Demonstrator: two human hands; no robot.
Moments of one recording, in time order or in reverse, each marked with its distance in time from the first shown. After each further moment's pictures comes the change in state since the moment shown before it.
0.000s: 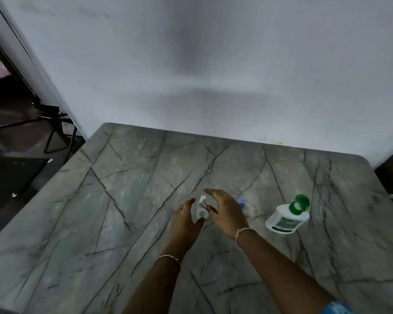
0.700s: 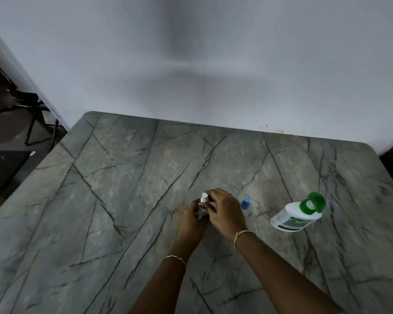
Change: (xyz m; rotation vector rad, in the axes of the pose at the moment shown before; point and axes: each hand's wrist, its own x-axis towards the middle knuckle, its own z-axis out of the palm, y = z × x) left_hand 0.033 -0.017 0.040 -0.364 -0.062 -0.068; right_hand 0.019 0.013 0.022 -0.072 0.087 0.013
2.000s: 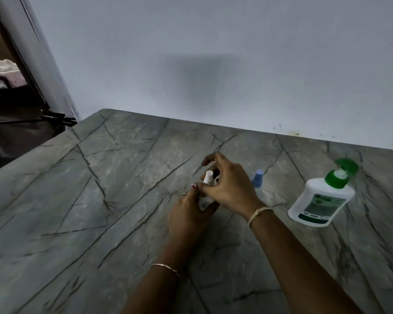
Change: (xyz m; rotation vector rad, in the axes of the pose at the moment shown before) left_hand -0.007 -0.057 0.021 0.447 0.336 0.269; right_hand -0.007 0.011 0.012 0.097 0.069 -0.205
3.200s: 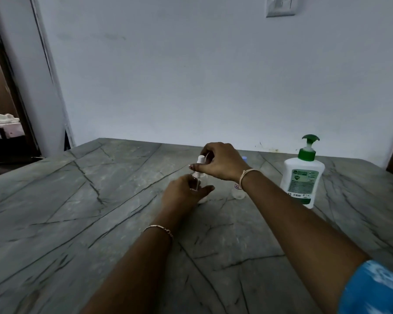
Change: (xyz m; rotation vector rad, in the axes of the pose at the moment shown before) left_hand 0.020 -0.003 -0.002 -0.086 0.042 0.122; right_hand -0.005 0.005 -0.013 -0.251 0.088 -0.149
